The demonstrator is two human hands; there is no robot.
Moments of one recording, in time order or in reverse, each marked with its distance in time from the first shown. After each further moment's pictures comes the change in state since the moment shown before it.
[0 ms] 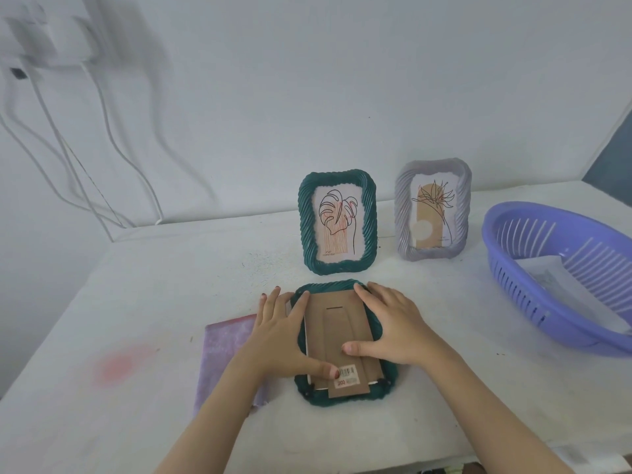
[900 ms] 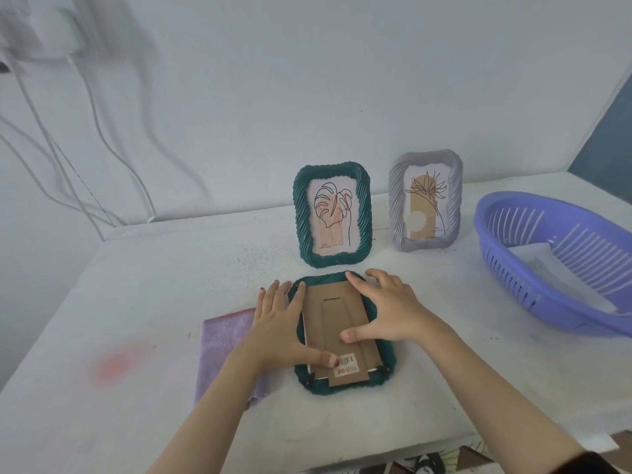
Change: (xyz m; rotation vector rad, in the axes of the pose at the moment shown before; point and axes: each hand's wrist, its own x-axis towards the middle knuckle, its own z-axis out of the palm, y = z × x) left_hand 0.004 -0.006 0.007 -0.022 0.045 0.032; right_hand 0.004 -0.011 -0.013 0.000 -0.030 0.049
